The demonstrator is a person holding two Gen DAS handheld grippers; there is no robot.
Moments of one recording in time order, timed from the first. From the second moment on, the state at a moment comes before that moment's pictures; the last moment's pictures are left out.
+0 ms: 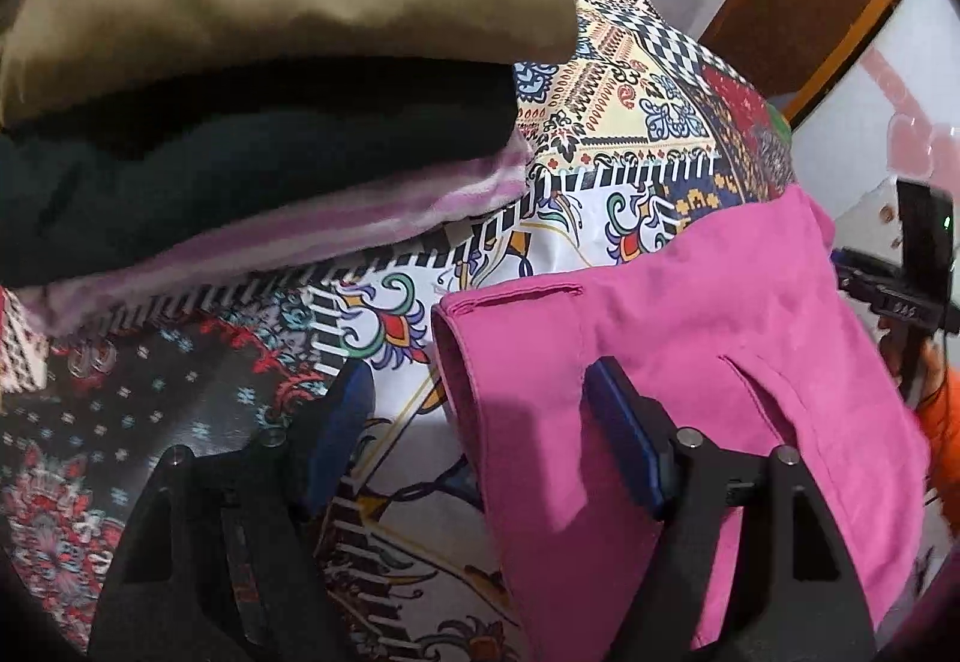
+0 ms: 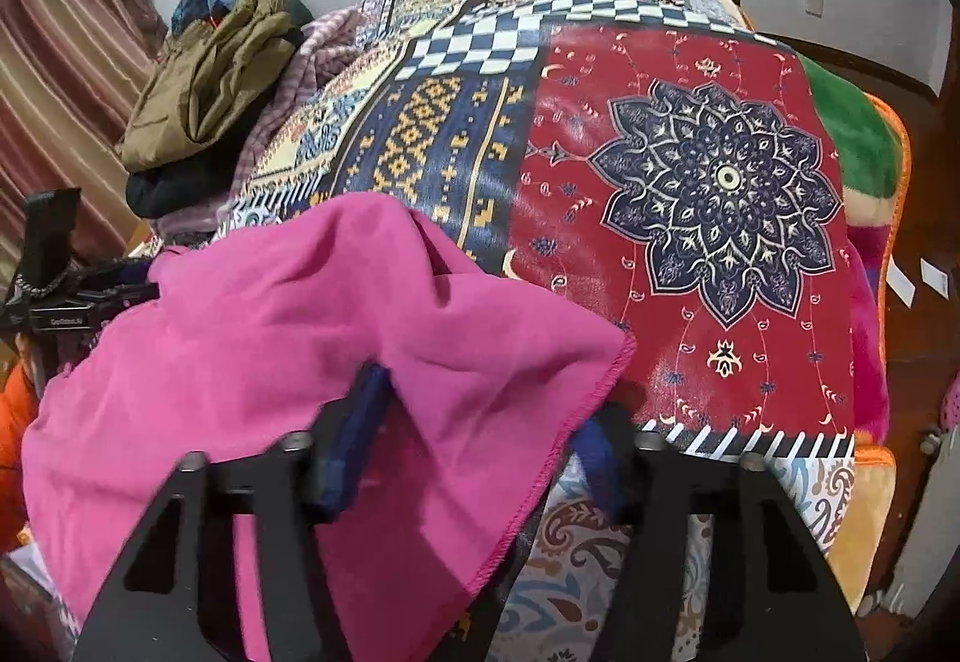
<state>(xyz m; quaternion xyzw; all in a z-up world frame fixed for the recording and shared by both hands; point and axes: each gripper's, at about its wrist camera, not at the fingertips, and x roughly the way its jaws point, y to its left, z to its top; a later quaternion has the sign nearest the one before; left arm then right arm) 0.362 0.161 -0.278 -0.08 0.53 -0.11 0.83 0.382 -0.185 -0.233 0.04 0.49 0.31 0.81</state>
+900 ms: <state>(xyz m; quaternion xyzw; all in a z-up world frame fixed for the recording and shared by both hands) 0.344 0.146 -0.253 0.00 0.50 -0.03 0.87 0.399 -0.166 -0.210 0.01 0.47 0.28 0.84</state>
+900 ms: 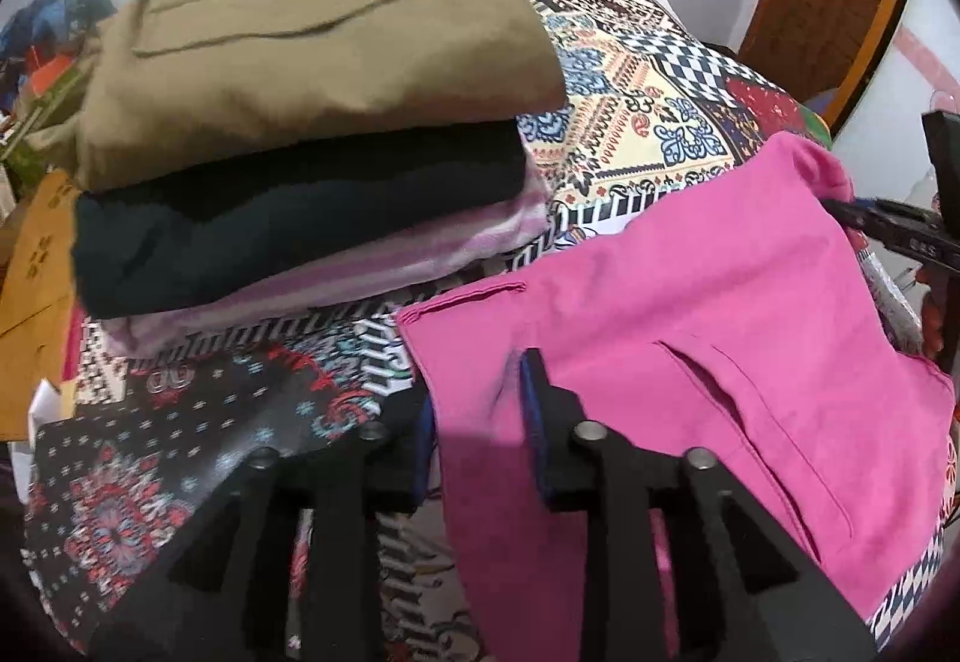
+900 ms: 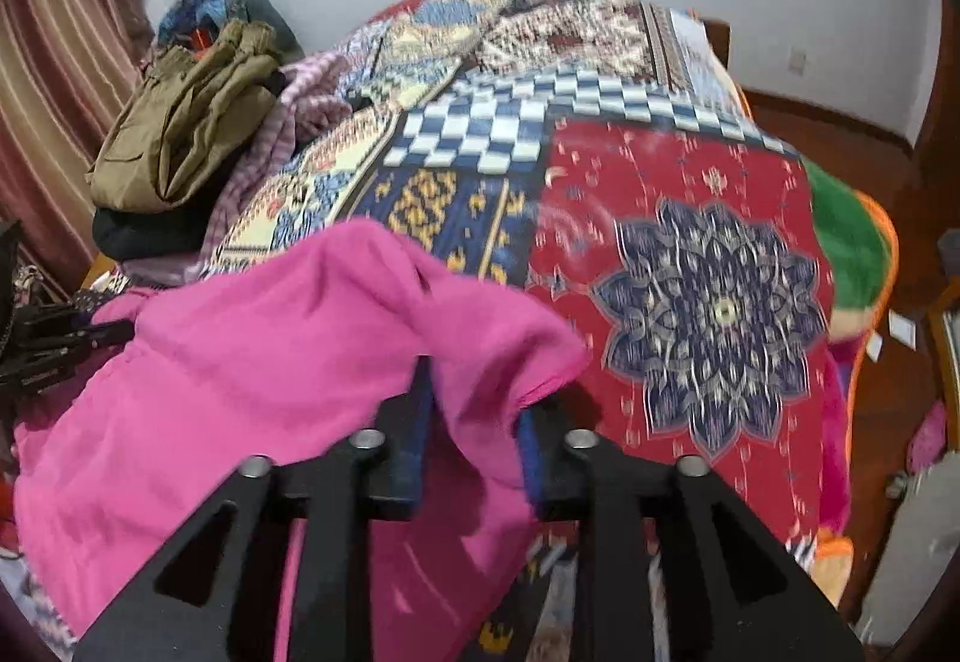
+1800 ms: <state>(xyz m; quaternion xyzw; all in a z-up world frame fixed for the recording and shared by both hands) 0.209 0.116 -0.218 -0.15 0.51 0.05 0.85 0.254 -0.161 -0.159 0.02 0.43 0.32 0.84</state>
